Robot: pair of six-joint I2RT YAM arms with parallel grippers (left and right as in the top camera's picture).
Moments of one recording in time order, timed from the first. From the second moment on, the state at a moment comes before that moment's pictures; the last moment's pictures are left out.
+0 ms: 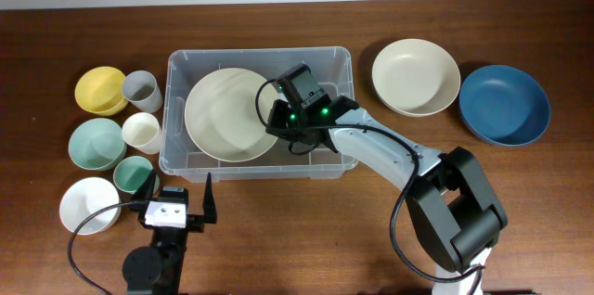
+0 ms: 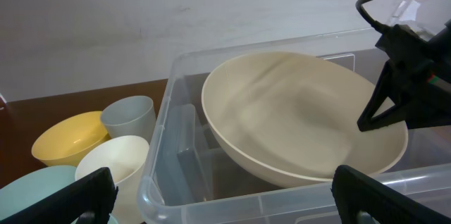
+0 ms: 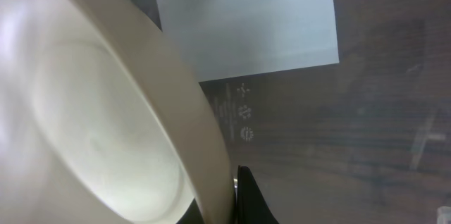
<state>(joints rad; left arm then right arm) -0.01 0.01 0.01 -0.07 0.06 0.11 0.62 1.98 1.40 -0.39 -0.22 0.91</state>
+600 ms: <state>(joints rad) -0.01 0.01 0.01 -0.07 0.06 0.11 0.66 2.00 1.40 -0.40 -0.22 0.91</state>
